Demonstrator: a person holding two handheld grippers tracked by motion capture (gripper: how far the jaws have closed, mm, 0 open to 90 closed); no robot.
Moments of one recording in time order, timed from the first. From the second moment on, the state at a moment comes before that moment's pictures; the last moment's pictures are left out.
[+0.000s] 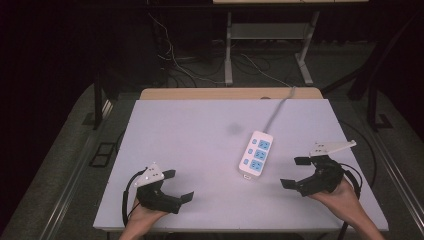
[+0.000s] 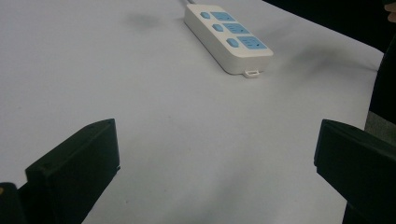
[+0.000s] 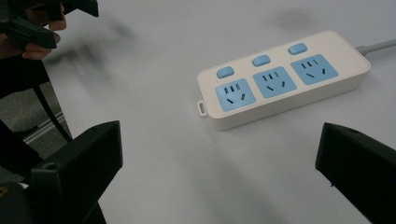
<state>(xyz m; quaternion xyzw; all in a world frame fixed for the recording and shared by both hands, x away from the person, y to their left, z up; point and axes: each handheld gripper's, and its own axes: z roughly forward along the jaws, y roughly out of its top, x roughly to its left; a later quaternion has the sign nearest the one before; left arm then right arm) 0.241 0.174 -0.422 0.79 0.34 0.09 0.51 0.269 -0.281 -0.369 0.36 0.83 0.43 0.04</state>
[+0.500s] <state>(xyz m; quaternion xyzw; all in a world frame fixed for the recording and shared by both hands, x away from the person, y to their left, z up) 0.241 0.175 -0.422 0.79 0.34 0.09 0.51 0.287 -0.266 -0.359 0.34 0.84 0.41 0.04</state>
